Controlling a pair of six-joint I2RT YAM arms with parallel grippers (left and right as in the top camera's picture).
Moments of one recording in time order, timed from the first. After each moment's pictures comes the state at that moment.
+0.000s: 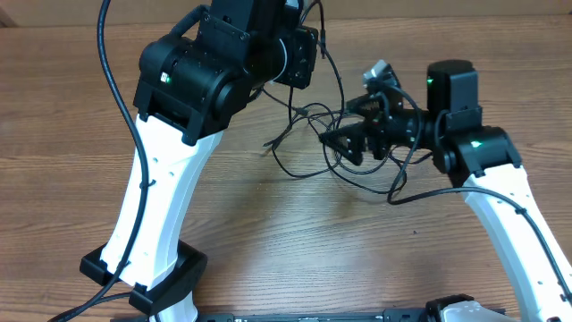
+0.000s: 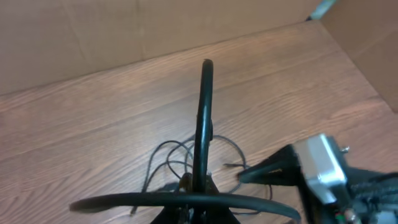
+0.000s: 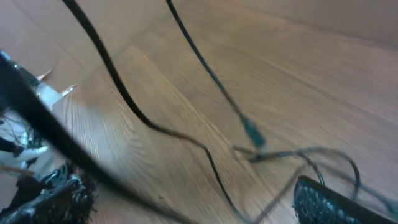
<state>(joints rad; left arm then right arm) -0.55 1.91 2.63 -1.40 0.03 -0.24 0.22 1.37 1.21 -0.53 -0.84 -0.16</state>
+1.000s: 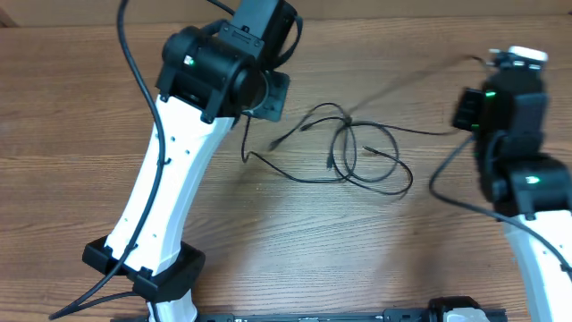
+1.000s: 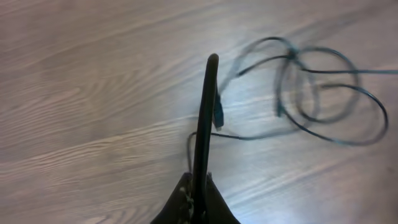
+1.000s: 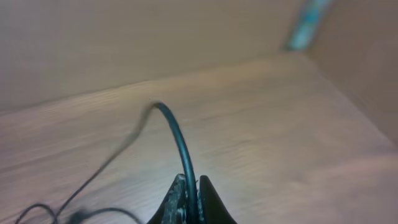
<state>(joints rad) -0.52 1.91 2.47 -1.69 -0.17 -0.24 0.05 1.17 1.24 -0.64 0.37 0.19</state>
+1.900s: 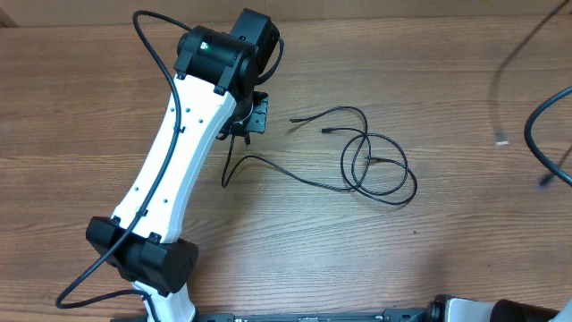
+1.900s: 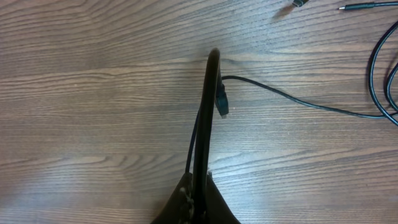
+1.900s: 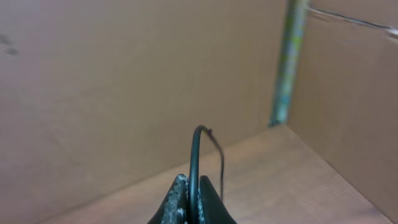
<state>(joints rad) -0.43 1.91 2.15 -1.68 -0.15 -0.34 -0.20 1.49 2.30 -1.11 0.13 0.20</state>
